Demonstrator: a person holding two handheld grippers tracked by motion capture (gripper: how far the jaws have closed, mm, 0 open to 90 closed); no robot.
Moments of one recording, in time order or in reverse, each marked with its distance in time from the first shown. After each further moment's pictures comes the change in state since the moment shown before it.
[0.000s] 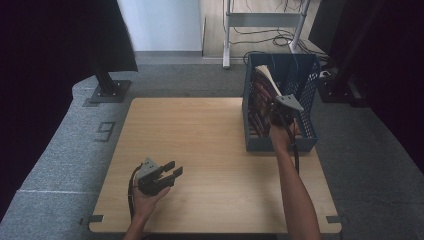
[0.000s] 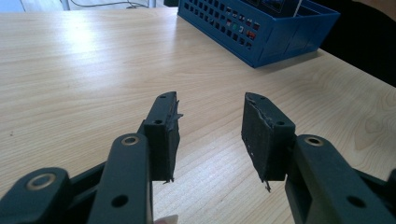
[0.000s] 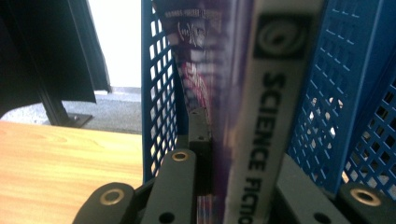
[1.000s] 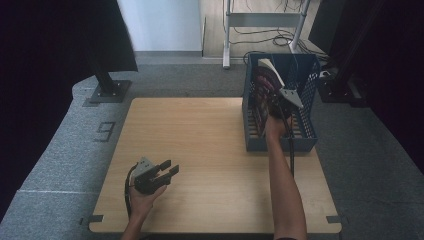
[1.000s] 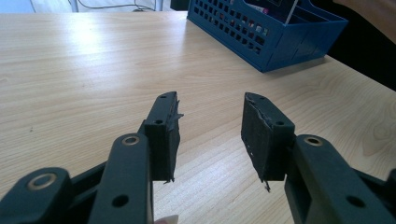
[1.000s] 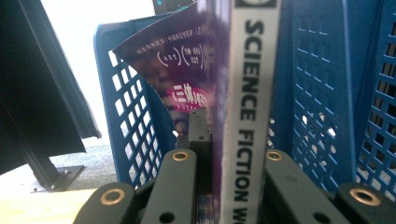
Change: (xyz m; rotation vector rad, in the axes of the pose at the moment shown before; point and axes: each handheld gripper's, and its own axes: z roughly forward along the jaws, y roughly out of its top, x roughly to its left) left arm 0.008 -0.001 -0.004 -0.013 0.017 -0.019; right arm -0.001 0.005 0.025 -0.118 -0.091 0.160
